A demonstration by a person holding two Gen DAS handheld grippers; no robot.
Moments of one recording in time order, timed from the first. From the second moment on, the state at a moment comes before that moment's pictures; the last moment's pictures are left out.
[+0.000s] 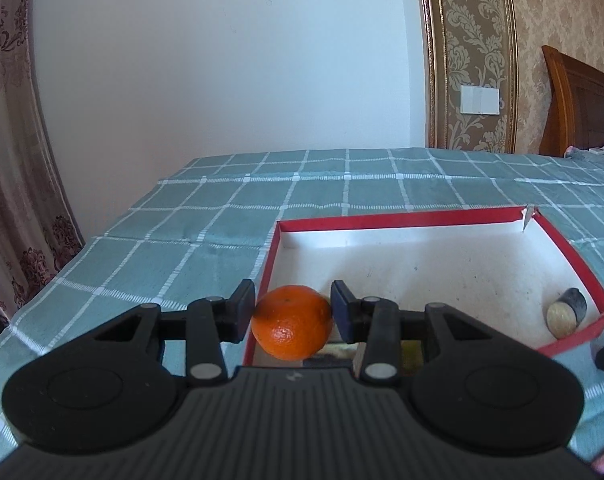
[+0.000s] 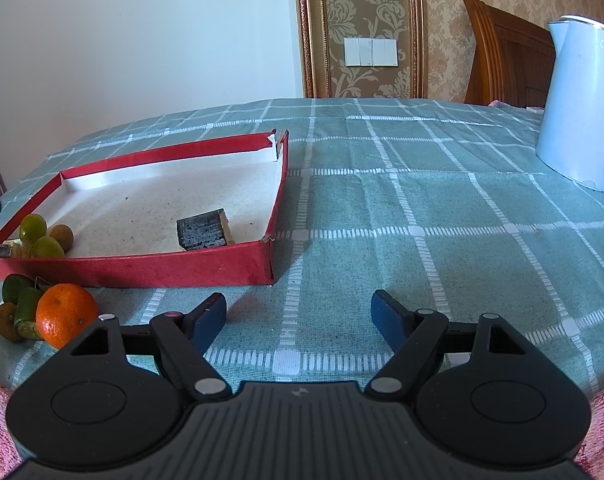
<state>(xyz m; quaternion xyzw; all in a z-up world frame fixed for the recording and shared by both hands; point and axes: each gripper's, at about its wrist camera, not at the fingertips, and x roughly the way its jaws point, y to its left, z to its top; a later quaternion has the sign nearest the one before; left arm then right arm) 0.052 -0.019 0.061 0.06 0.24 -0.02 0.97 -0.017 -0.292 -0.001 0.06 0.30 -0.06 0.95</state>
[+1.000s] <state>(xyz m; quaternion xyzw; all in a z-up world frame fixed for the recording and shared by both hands) 0.063 -0.016 0.062 0.04 0.24 0.00 0.97 -0.018 -0.293 0.000 0.07 0.30 -0.06 0.95</state>
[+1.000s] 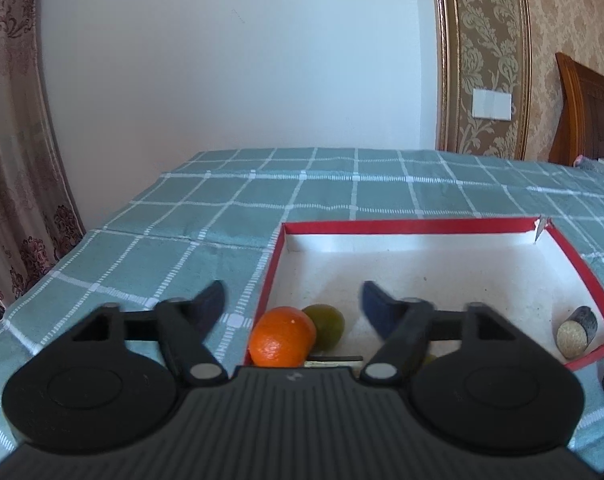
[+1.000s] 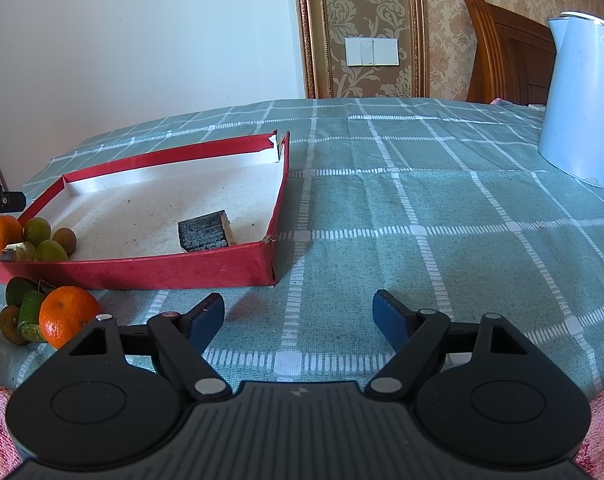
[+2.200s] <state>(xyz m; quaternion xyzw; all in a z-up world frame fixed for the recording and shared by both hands) -0.024 0.075 0.041 -0.06 0.18 -0.03 0.98 -0.014 -0.287 -0.001 0.04 0.32 -0.07 0.94</state>
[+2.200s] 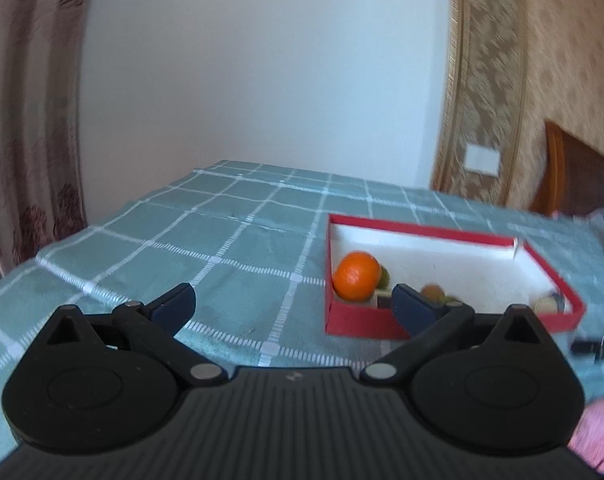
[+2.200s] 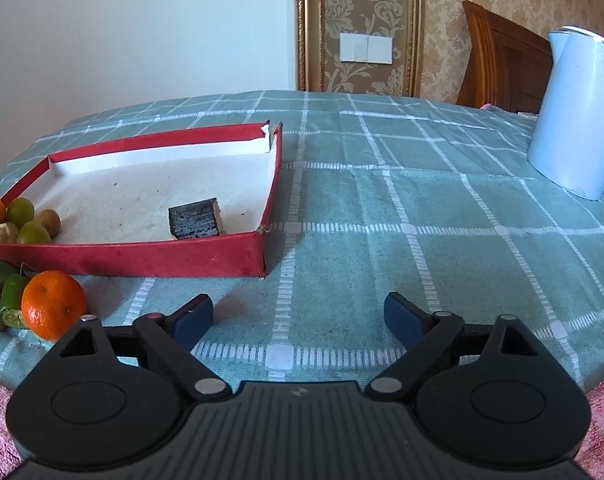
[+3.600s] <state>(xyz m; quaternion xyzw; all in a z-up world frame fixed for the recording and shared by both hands) 0.007 0.061 0.012 -0.04 0.29 0.02 0.96 -0.048 -0.208 0.017 -0.03 0.27 0.05 0.96</state>
